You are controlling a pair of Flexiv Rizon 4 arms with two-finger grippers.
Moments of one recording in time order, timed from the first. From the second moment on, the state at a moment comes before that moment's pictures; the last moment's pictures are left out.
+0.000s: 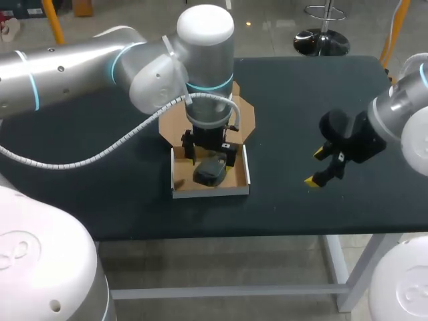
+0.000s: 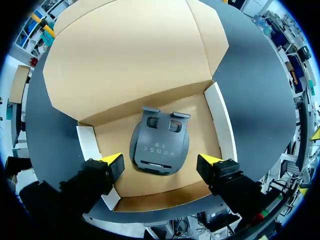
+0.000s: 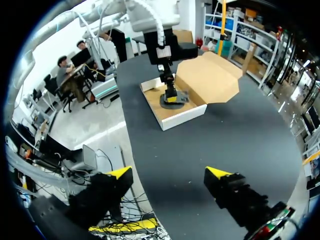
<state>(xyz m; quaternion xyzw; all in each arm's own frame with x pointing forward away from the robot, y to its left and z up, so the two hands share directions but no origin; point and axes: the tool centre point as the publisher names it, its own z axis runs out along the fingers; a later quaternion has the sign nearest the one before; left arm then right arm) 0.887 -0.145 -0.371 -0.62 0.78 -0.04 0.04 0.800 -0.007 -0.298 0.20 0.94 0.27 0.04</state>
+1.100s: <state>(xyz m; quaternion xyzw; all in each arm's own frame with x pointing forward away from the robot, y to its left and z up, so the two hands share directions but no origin) 0.856 -0.141 -0.396 -0.68 0.73 -0.03 0.03 0.799 -0.007 -0.298 0.20 0.94 0.27 0.04</state>
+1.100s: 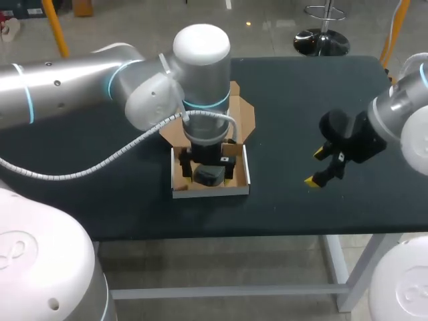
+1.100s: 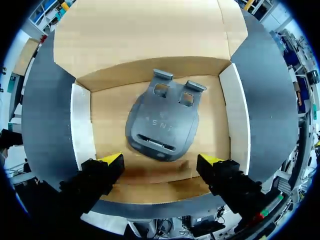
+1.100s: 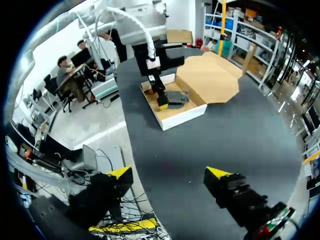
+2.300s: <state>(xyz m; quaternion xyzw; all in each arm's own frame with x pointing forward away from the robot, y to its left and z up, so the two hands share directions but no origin) 0.791 -0.158 -0.404 -0.71 0.70 -0.01 0.01 0.799 -0.007 -0.298 0.20 0.94 0.27 0.04</state>
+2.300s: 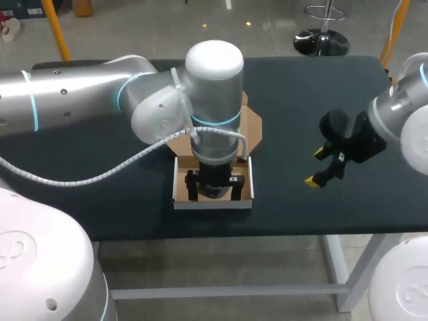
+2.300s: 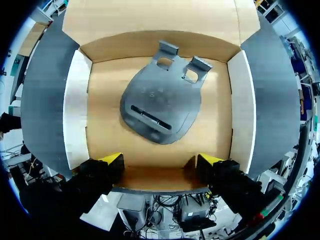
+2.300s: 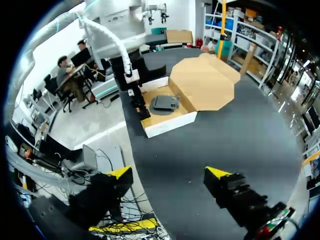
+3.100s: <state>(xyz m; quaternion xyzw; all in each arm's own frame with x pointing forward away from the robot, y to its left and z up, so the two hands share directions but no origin) 0.786 -0.160 -0.396 -0.72 0.69 -0.02 0.03 0.799 -0.007 -0.298 0.20 0.94 0.27 0.04</state>
